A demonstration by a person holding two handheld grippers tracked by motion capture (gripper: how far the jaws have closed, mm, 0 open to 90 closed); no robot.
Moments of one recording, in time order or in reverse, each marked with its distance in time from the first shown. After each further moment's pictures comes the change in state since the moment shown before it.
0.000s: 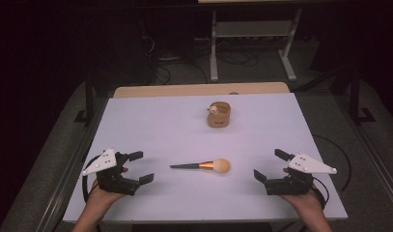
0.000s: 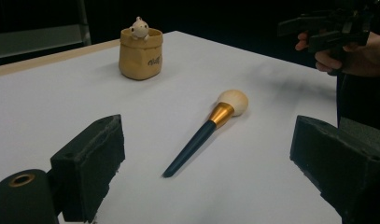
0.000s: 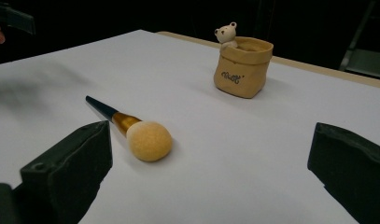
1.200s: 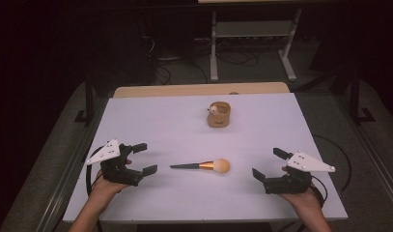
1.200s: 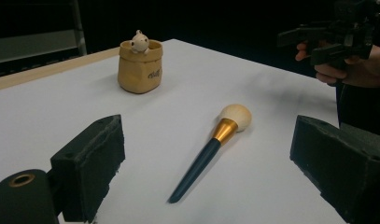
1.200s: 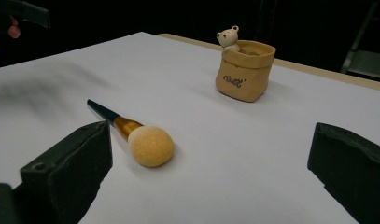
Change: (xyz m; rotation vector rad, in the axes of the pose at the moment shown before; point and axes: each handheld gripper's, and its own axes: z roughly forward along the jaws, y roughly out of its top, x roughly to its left) left arm 0.012 0.016 0.013 -0.010 -0.023 0.006; right arm 0.001 0.004 0.003 -0.005 0.006 0.001
